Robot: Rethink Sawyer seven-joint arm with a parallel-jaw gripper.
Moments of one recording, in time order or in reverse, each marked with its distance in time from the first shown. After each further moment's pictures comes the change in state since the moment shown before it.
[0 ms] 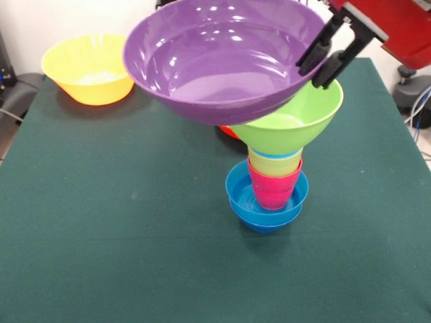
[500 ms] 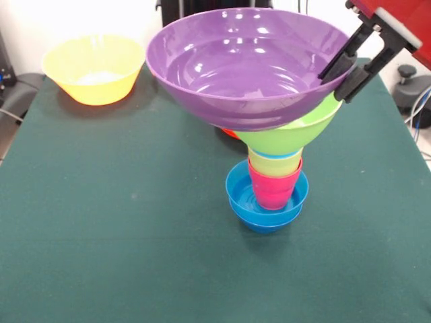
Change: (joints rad) arm 0.043 0.005 0.001 0.038 -0.010 -0.071 0.056
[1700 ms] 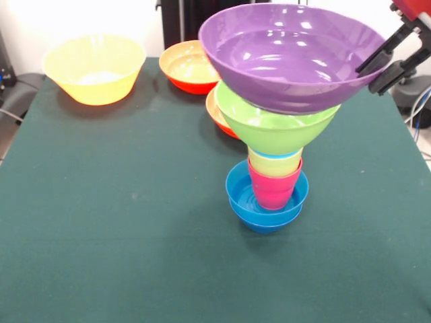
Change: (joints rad) arm 0.167 0.041 0.101 0.182 -0.149 -0.007 0.000
